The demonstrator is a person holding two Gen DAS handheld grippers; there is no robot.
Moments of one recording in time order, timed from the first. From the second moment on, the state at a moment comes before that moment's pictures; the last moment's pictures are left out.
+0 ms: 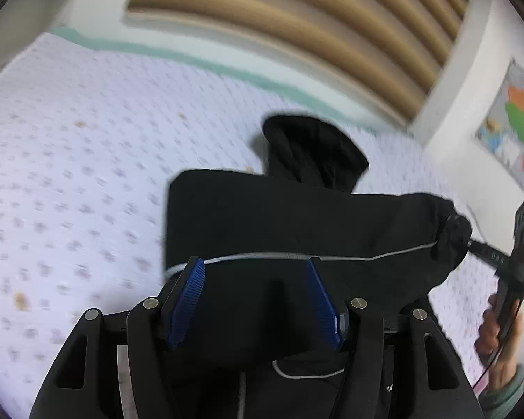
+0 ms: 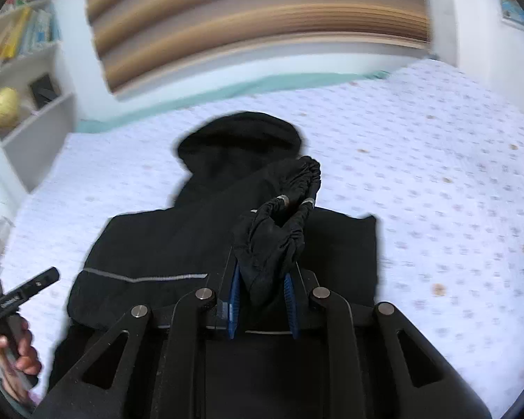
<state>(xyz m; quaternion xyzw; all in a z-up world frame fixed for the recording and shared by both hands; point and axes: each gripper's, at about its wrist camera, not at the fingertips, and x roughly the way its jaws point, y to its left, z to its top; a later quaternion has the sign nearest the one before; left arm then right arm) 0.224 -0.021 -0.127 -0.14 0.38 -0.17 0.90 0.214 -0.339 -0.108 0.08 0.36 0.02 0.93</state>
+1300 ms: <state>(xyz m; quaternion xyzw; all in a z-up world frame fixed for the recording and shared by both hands) 0.283 -0.078 -0.179 -0.05 0.45 -0.16 0.88 0.284 -0.297 -0.200 0.03 0.47 0.05 0.88</state>
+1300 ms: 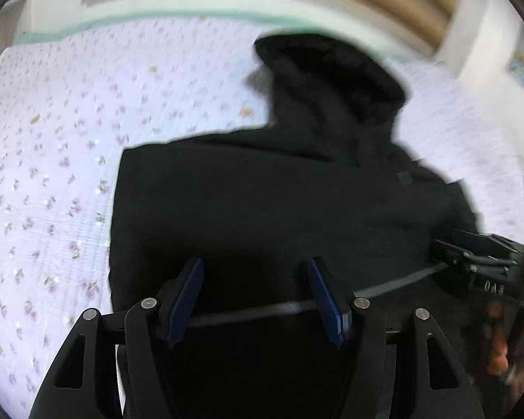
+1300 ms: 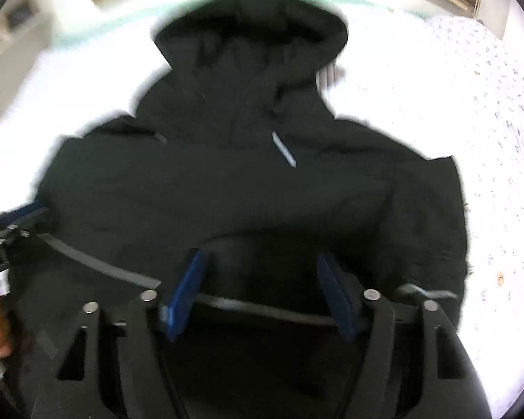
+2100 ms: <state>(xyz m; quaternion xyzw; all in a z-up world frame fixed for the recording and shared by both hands) 0.235 -0.044 -0.215 -0.06 0.43 -0.18 0.88 0.208 -0.343 -0.242 -0.04 0.41 0.00 0.91</state>
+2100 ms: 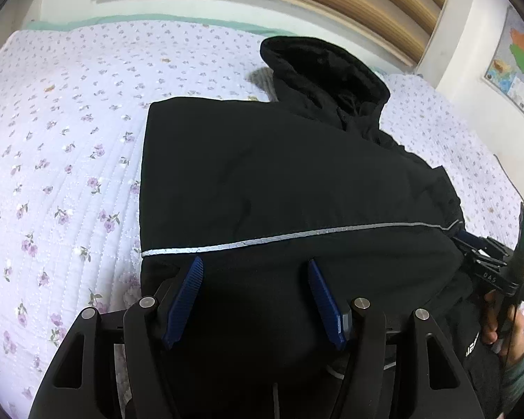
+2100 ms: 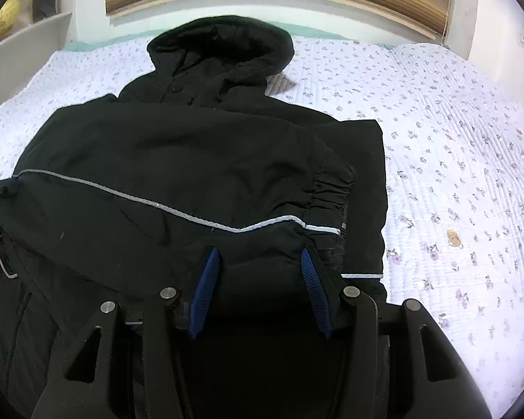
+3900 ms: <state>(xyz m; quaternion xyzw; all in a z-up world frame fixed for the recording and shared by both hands) 0.569 -0.090 -0.182 -0.14 0.52 -0.17 0.82 0.512 -0.422 -0.193 0.16 0.48 0.02 0.86</state>
